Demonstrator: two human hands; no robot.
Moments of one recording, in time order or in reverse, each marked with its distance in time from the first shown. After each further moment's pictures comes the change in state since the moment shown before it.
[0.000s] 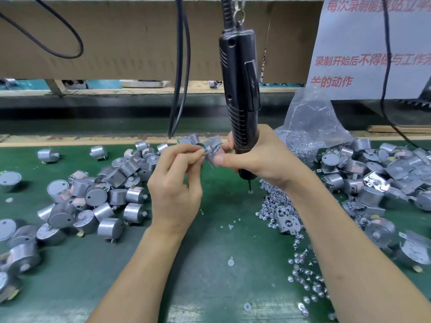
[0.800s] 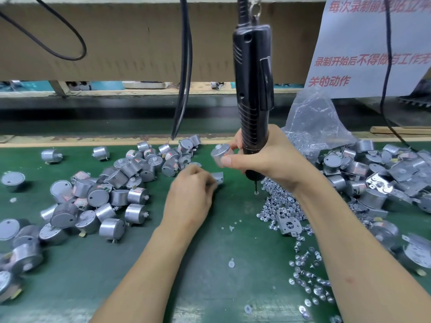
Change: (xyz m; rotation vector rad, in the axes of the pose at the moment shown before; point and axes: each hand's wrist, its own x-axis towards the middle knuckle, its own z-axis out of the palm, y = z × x) left_hand -0.012 -0.009 0.011 0.226 -0.582 -0.284; right_hand -0.005 -0.001 -0.011 -0.011 0.020 -0.019
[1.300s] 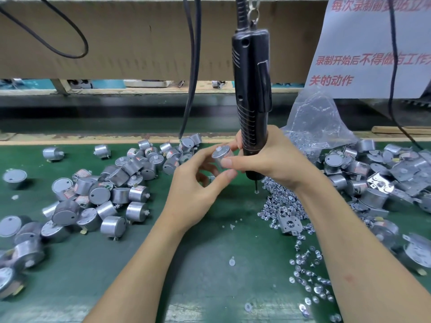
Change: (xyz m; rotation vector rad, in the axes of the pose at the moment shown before) left_hand 0.002 0.017 -0.017 -0.702 -0.040 0.000; right_hand 0.005 0.009 -0.003 -0.026 -0.050 -0.086
